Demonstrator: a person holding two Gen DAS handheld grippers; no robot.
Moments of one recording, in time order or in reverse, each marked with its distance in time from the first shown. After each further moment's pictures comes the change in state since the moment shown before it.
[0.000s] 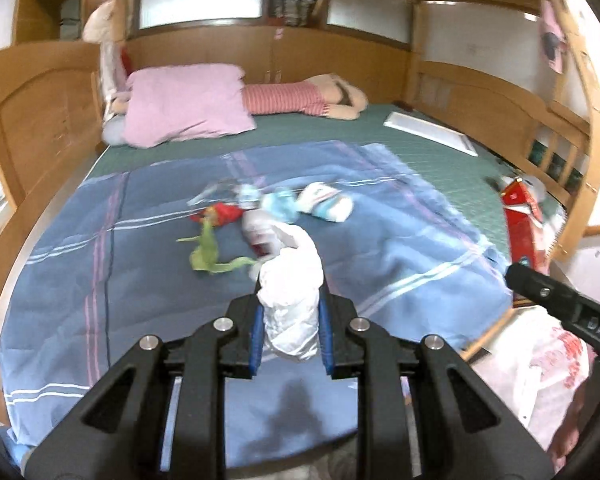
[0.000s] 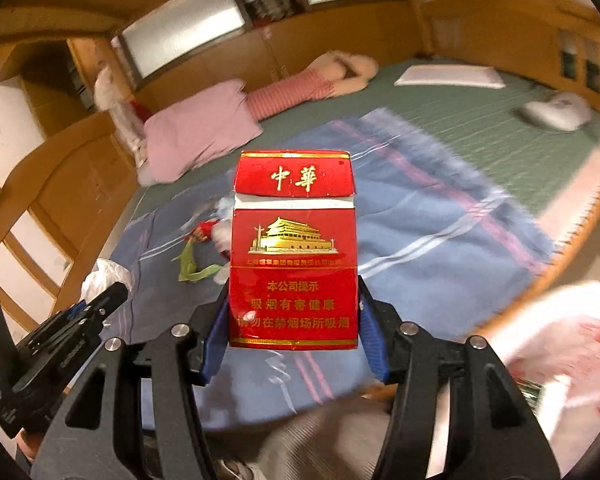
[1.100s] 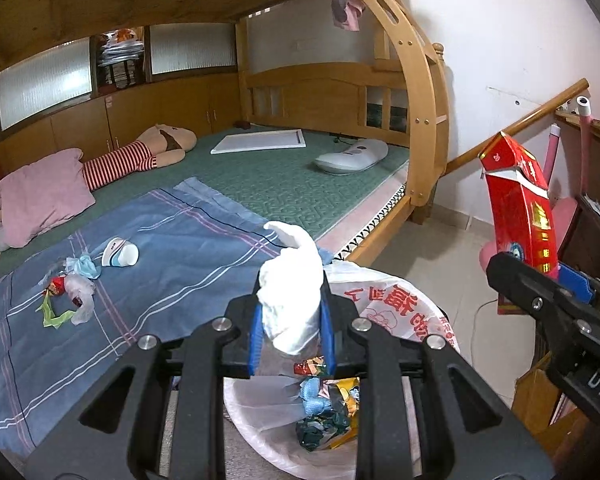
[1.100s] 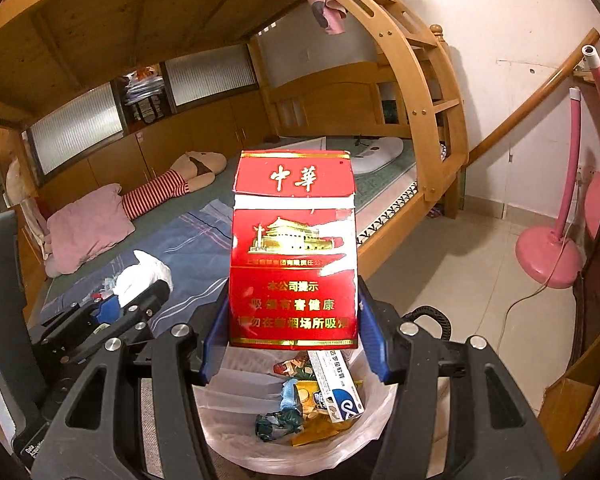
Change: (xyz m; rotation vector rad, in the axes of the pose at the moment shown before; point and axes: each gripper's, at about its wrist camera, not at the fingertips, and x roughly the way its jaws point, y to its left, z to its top) left arm -0.101 -0.259 -0.063 0.353 -0.111 -0.358; right arm -0.218 -0.119 -0.088 0.168 -0.319 -0.406
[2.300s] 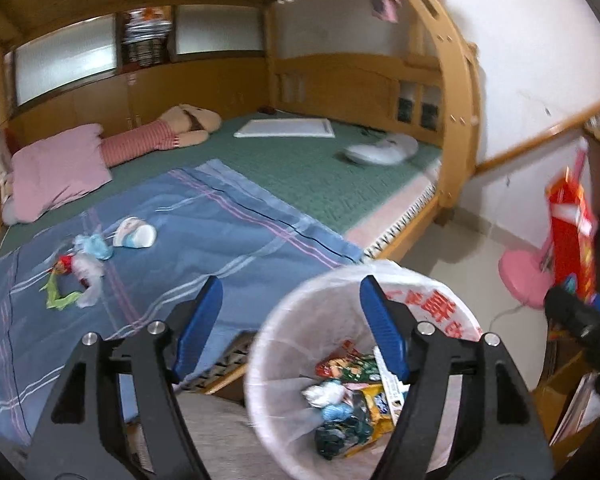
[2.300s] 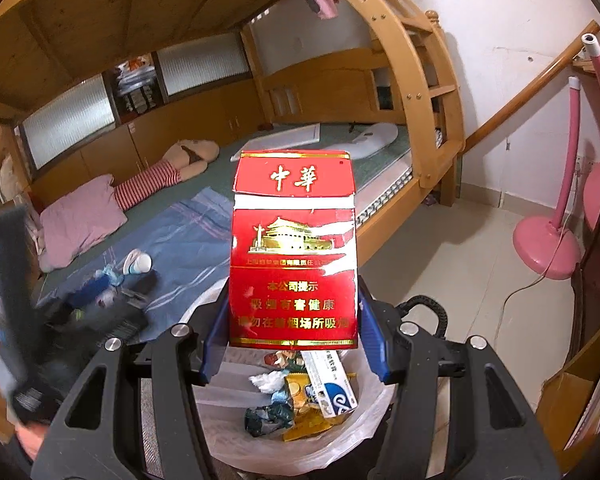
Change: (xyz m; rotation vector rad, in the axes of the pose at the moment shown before) left arm 0.026 0.042 0.000 -0.100 0.031 0.076; right arm 0.017 -0.005 -0.003 0.007 0.057 -0.016
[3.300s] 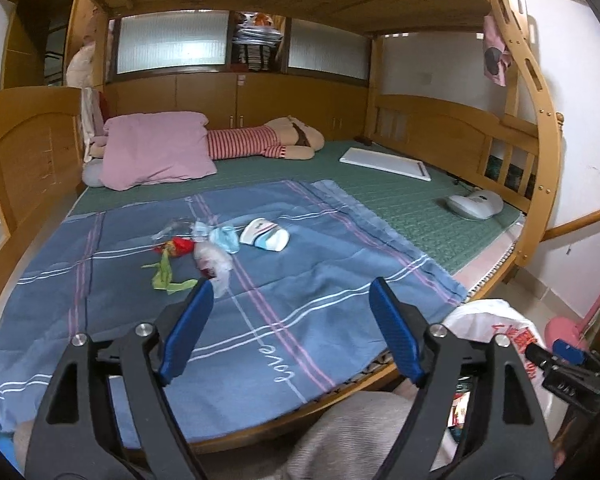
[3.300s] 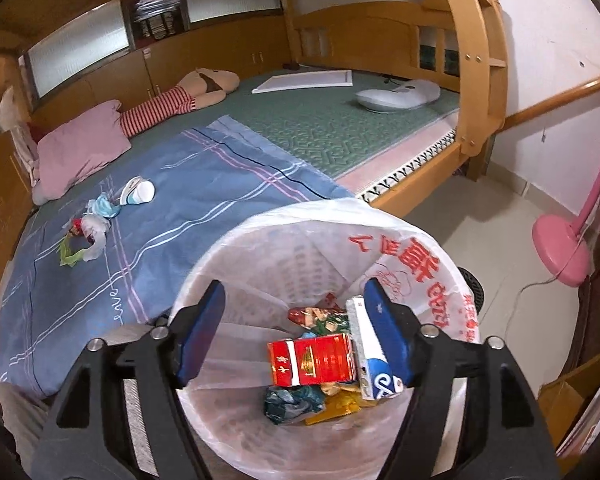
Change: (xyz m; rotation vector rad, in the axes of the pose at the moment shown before) left arm -0.057 0.166 -0.015 -0.198 -0.082 0.230; right arm 0.080 0.069 -0.024 -0.140 0.199 0.004
